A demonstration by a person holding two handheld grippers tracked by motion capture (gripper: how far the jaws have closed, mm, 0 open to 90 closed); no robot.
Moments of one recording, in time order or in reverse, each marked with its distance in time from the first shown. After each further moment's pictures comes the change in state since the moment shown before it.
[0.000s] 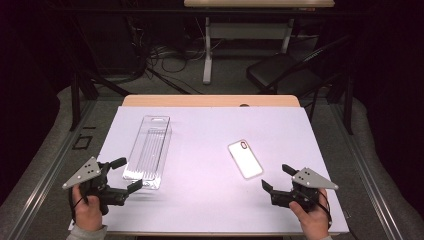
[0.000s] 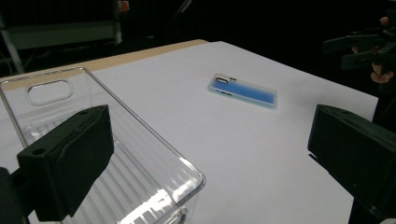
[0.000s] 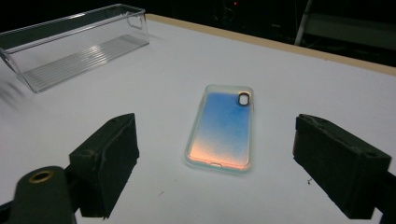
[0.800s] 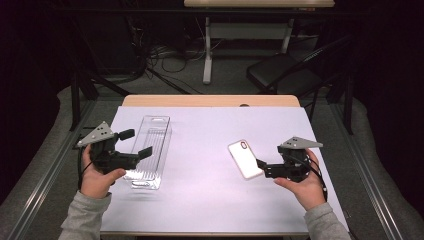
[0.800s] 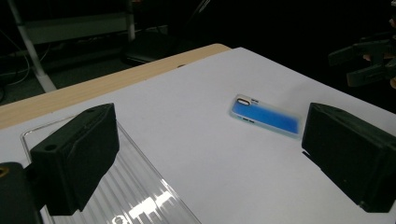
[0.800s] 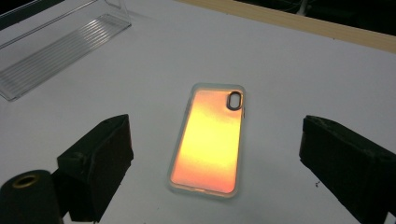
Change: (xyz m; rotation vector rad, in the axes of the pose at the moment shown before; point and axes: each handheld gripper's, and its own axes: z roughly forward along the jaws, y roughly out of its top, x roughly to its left) left arm 0.018 0.072 0.037 0.056 0.064 -0.005; right arm -0.025 0.055 0.046 0.200 0.005 0.064
